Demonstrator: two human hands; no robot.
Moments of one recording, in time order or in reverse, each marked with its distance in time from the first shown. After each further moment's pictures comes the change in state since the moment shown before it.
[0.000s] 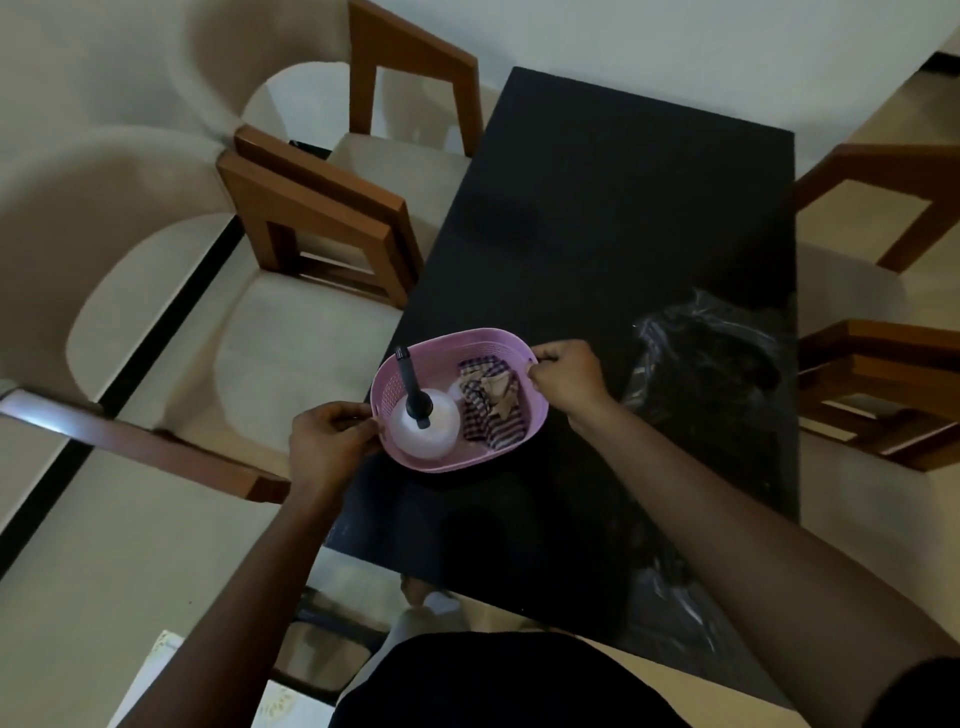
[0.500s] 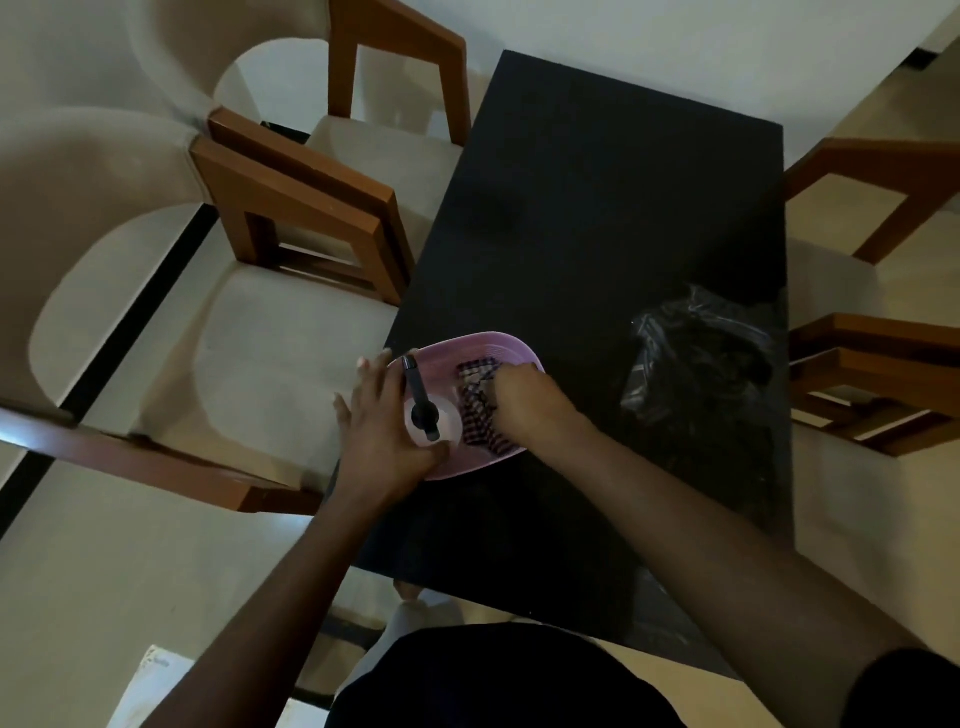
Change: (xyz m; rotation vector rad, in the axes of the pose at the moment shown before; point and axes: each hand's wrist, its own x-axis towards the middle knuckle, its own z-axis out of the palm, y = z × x) left_hand 0.011 0.009 0.031 0.706 -0.223 0.453; right_hand -0.012 -0.026 0.043 -0.862 -0.252 -0.214
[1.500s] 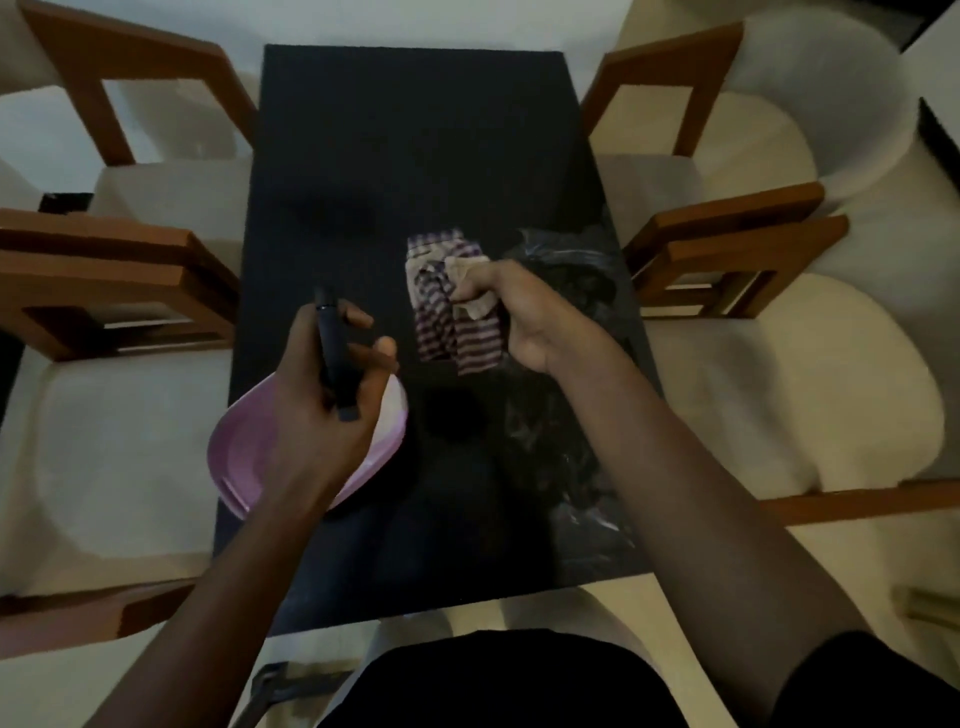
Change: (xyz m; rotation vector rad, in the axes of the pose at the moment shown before) left_hand 0.003 0.151 0.000 -0.611 0.020 0.493; right_hand -0.070 0.128 -0.083 1.564 0.206 0.212
